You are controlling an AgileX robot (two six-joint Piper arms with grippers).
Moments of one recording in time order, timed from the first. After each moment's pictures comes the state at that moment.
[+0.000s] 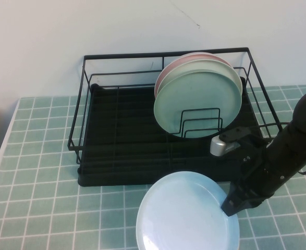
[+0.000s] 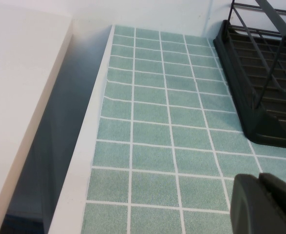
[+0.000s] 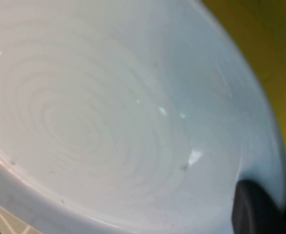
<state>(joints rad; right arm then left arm) 0.35 1.85 -1.11 0.63 0.92 -0.76 0.06 -0.01 0.02 -0.16 0.37 -0.08</state>
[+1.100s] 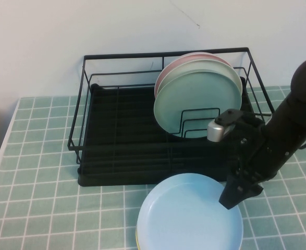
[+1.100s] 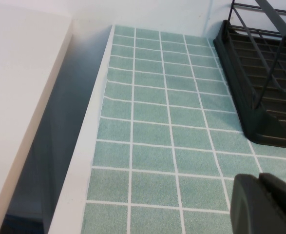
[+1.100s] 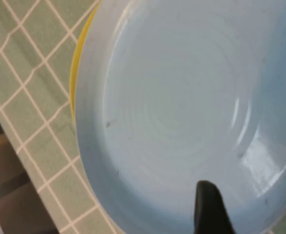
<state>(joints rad) 0.35 1.85 -1.28 0.57 1.15 -0.83 0.06 -0.01 0.02 -0.16 0.37 -0.08</state>
